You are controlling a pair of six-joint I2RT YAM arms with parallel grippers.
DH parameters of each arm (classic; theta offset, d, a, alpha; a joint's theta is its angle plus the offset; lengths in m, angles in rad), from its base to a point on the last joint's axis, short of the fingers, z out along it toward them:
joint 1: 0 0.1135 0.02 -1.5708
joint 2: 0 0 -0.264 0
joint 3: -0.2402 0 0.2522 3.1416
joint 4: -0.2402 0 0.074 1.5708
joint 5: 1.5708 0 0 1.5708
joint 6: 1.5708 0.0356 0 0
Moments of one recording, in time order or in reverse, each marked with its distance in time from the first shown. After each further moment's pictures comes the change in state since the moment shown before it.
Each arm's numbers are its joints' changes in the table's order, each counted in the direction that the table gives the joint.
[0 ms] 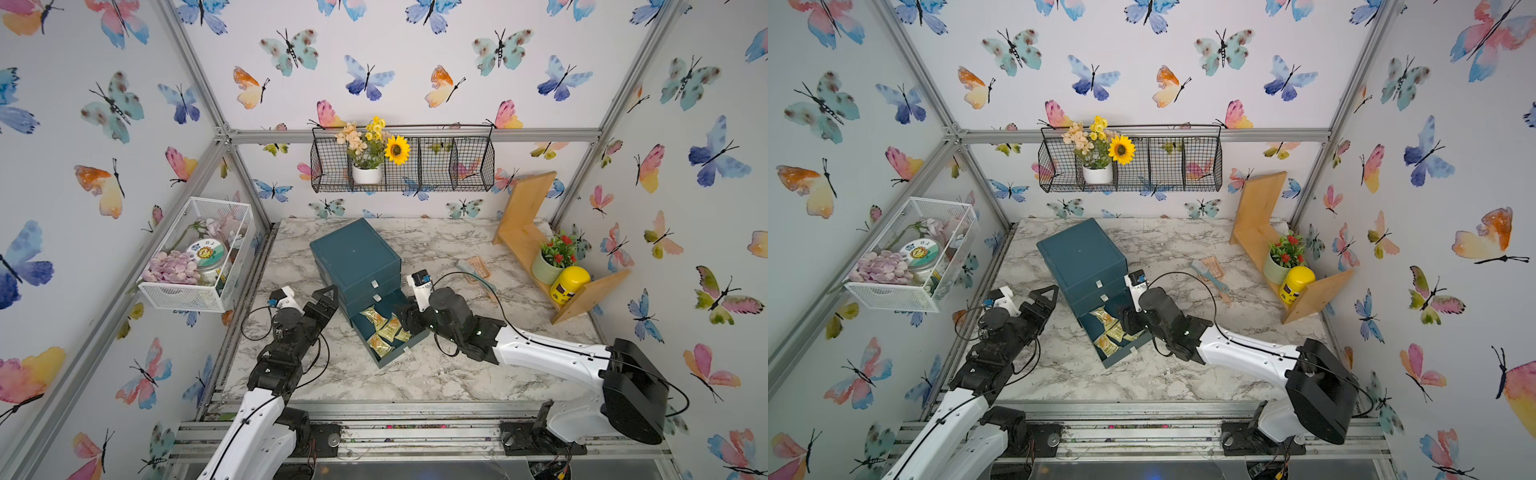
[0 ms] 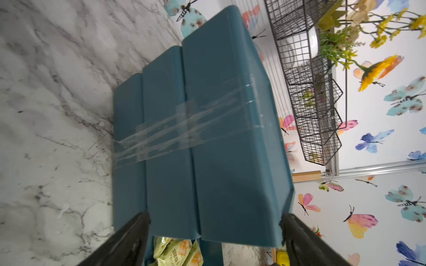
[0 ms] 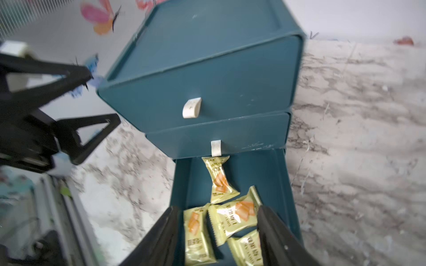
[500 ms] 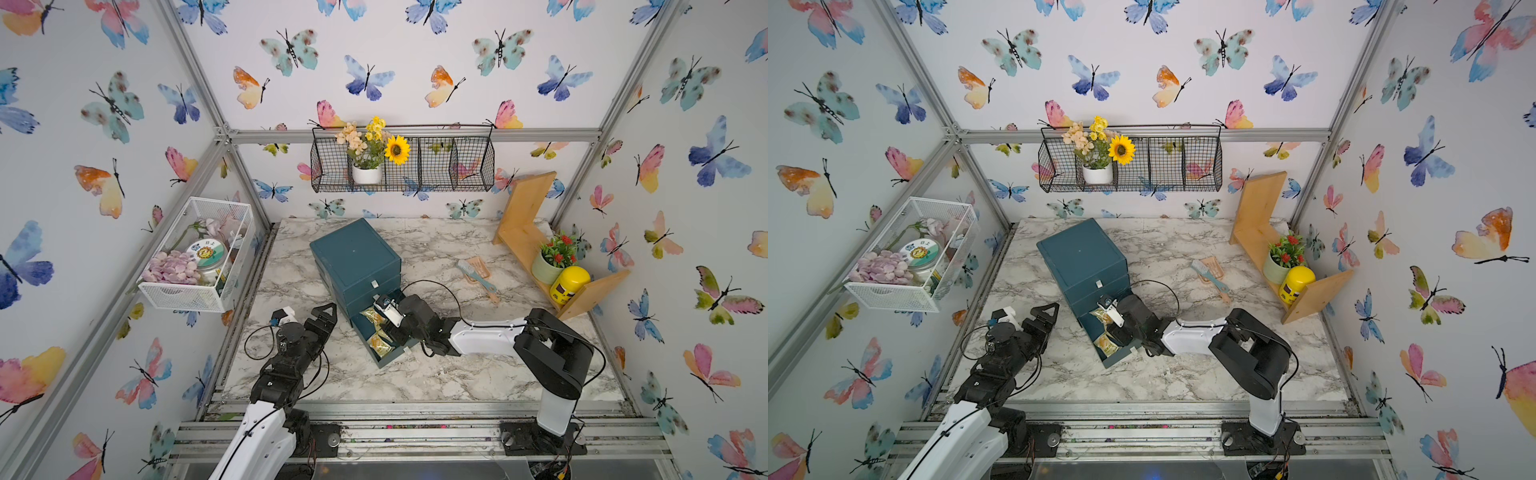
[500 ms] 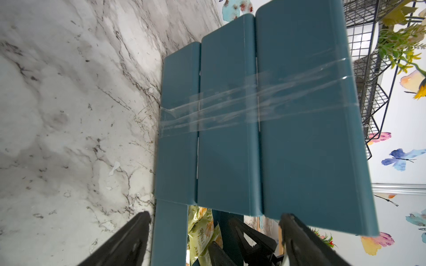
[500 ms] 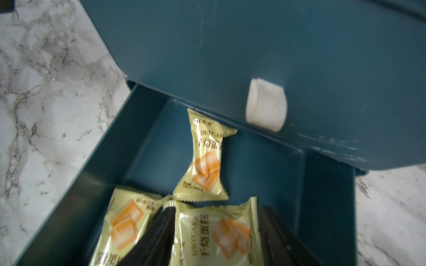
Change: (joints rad) left arm 0.000 -0.073 0.113 -0.048 -0.008 -0.080; right arm 0.000 0.348 -0.062 0.142 -0.032 -0.344
